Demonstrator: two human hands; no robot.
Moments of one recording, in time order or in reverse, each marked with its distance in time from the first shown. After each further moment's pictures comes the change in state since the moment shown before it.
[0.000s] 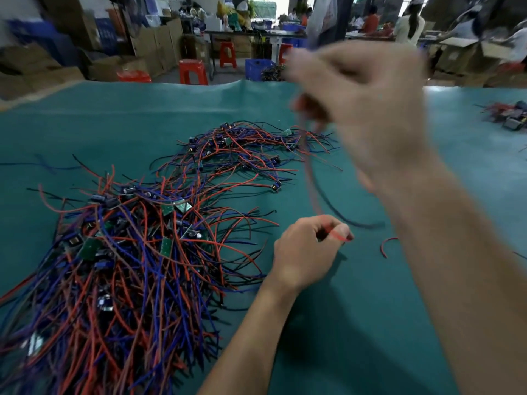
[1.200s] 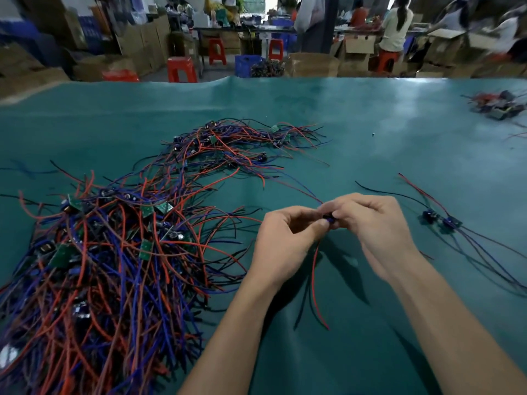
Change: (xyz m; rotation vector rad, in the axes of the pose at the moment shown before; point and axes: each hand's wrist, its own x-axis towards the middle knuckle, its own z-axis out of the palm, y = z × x) left_hand 0.003 -0.005 -0.002 -0.423 0.057 -0.002; right_hand -0.100 0.122 -0.044 0.231 0.081 0.643
